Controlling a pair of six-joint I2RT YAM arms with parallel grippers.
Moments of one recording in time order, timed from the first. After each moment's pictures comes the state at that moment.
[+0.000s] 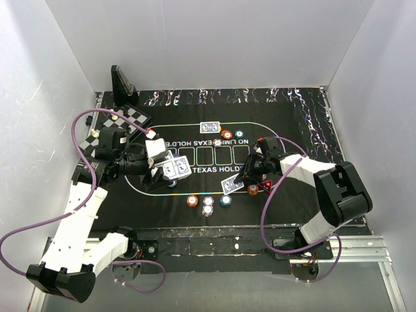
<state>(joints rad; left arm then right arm) -0.24 0.95 1.14 -1.00 0.88 0.70 0.42 1.57 0.76 -0.23 -0.53 0.79</state>
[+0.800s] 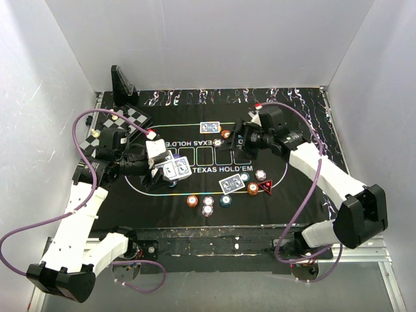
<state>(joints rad) -0.24 0.95 1.13 -1.00 0.88 0.71 0.48 1.38 1.09 -0.47 -0.43 0.79</state>
